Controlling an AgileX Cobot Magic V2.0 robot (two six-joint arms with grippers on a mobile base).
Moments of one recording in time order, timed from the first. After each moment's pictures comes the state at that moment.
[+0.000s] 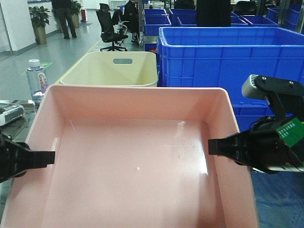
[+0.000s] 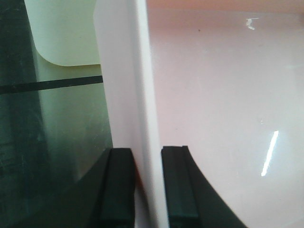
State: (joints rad) left arm -0.24 1.12 -1.09 -0.40 0.70 0.13; right arm 0.37 1.22 -1.20 -0.02 0.69 0.29
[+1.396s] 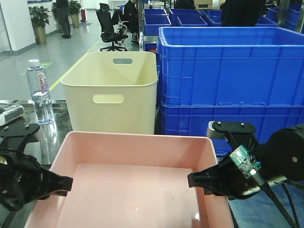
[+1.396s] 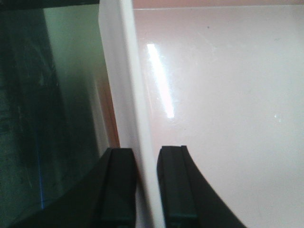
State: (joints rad) left arm -0.24 1.38 -1.09 -0.34 0.74 0.12; right arm 0.36 1.49 -1.21 -0.01 0.76 0.26
